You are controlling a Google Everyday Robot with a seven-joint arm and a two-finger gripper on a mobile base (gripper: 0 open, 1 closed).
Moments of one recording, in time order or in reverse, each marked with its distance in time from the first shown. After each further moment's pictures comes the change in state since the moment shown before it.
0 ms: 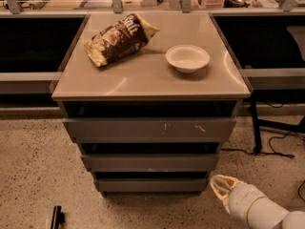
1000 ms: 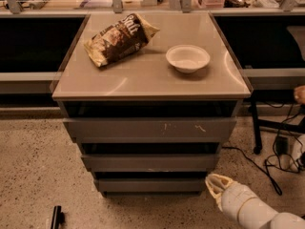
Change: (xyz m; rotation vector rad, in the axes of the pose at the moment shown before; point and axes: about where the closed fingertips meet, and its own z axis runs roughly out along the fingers) arm 0.005 0.001 0.023 0.047 -0.028 0.034
